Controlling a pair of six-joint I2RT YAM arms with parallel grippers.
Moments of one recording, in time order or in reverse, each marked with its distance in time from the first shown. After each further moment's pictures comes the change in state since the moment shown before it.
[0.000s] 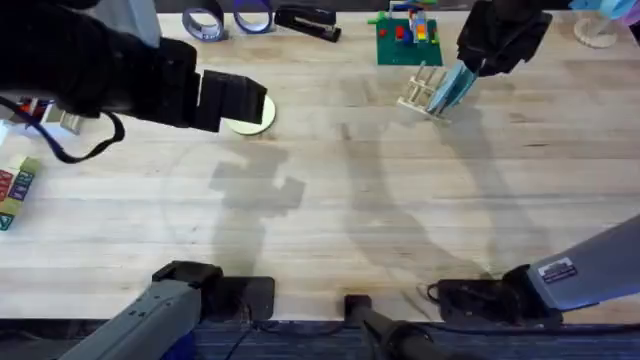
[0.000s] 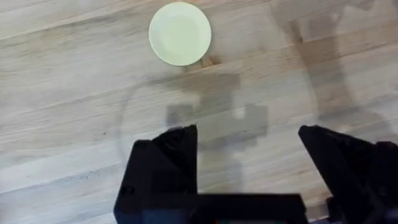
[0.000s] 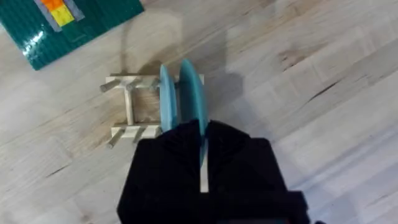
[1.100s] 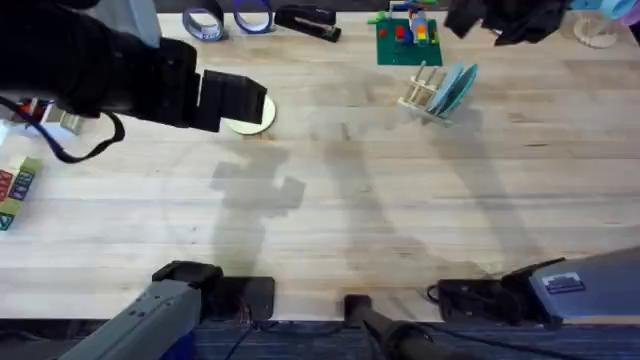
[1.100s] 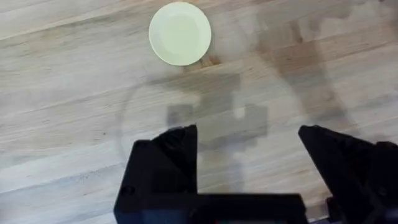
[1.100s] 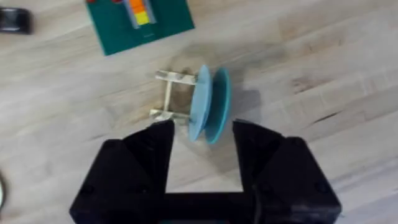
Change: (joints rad) left arm 0.000 0.000 0.000 0.000 0.000 0.000; right arm 0.085 -0.137 0.057 -0.002 0.000 -0.117
